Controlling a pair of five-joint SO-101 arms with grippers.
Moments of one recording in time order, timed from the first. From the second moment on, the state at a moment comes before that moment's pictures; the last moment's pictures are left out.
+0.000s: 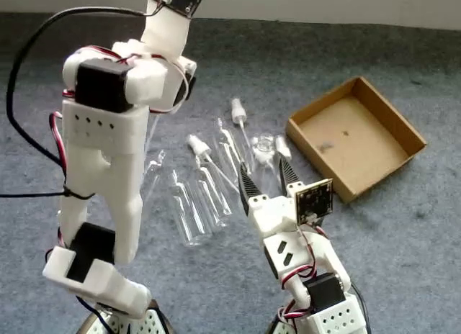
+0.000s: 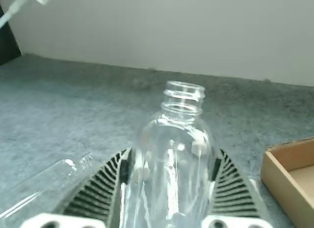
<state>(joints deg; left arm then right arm) 9.5 2.6 -46.3 98.7 -5.9 -26.0 -104.5 95.5 23.6 -3.6</state>
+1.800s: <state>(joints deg) 22.3 -11.5 -21.8 67.3 24.0 -31.4 -104.5 95.5 26.0 8.4</state>
